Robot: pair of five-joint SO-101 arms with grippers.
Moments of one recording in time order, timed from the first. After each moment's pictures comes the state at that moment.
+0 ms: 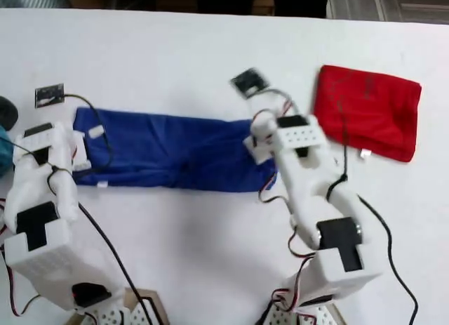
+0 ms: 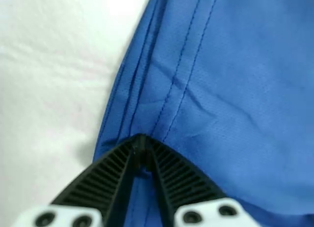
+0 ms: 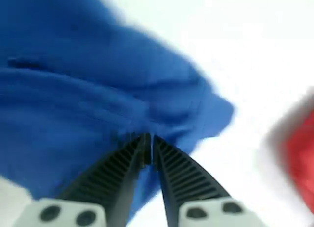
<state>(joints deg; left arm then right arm) -30.1 13.5 23.3 50.2 -3.4 -12.0 5.9 20.4 49.8 25.2</state>
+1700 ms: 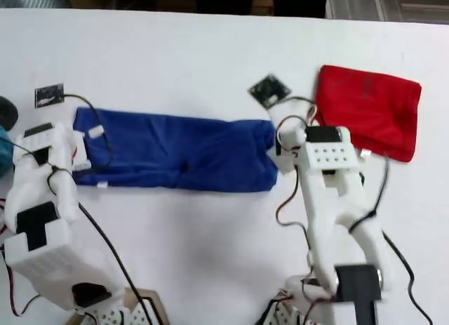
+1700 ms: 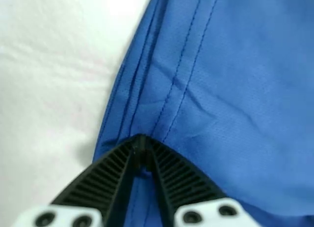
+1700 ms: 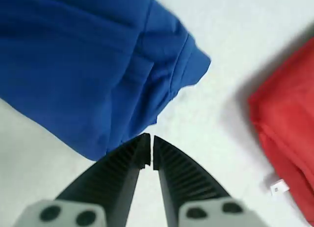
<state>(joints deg) -30.1 13.5 23.3 49.9 -3.2 -9.0 -15.2 30.0 58.9 32.7</state>
